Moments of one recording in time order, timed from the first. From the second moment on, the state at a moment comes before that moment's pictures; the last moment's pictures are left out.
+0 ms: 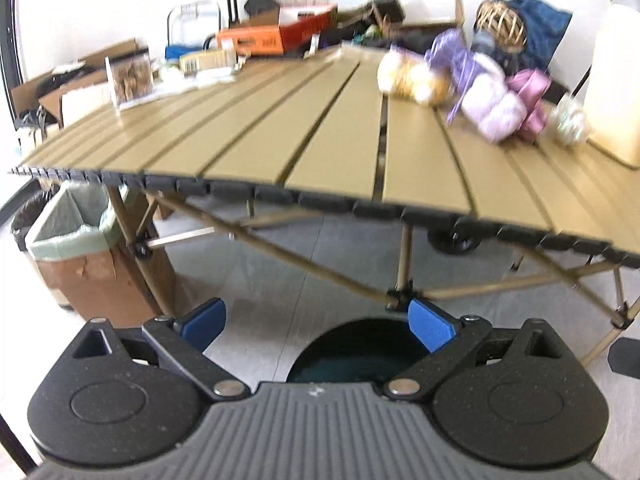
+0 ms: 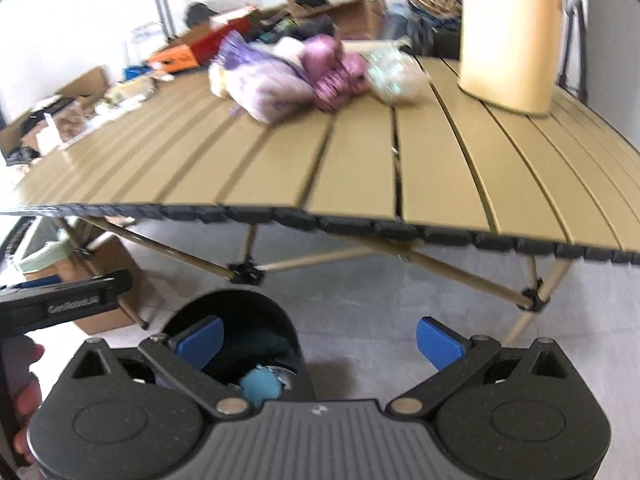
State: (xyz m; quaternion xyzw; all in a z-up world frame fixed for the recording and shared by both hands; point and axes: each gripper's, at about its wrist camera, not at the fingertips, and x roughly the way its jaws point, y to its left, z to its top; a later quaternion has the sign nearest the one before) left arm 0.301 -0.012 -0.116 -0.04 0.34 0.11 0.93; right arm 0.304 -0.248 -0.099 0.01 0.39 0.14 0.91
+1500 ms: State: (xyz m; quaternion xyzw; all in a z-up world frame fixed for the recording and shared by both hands) left arm 0.455 -0.140 -0.066 0.10 0.20 -0.02 0.97; right arm 0.420 -0.326 -0.065 0.15 0.18 0.01 0.97
